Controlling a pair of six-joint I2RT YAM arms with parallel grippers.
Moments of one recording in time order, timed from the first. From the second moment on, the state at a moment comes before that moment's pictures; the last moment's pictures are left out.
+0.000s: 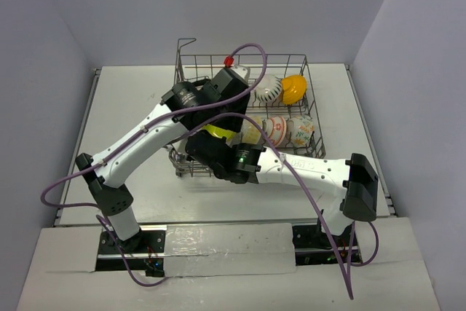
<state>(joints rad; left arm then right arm) -0.97 1.73 2.04 -1.20 -0.31 -0.47 1.23 1.59 1.38 -0.44 0.61 -0.40</state>
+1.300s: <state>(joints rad) -0.45 1.54 1.83 -1.08 -0.34 -0.39 1.18 1.50 1.34 -0.49 0.63 -0.29</state>
